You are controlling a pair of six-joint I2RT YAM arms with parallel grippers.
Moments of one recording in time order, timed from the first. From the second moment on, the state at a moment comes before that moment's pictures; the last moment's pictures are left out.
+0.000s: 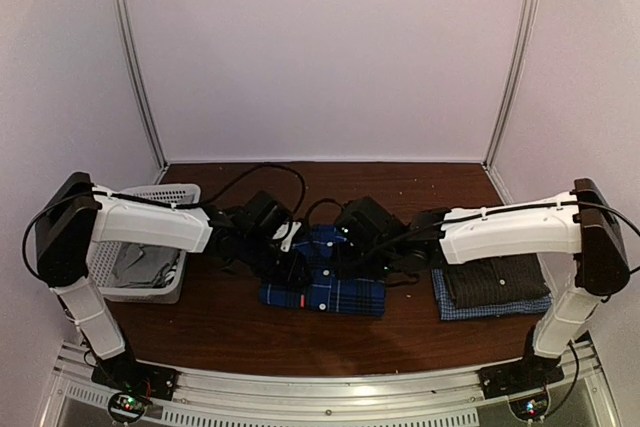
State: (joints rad) left arm -0.89 1.73 1.05 -0.28 0.24 -0.54; right arm 1.08 1.69 1.18 -0.36 0.29 0.81
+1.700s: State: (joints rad) left arm -0.66 1.81 1.04 -0.36 0.19 -0.44; right arm 1.08 1.94 1.21 -0.30 0.33 0.73
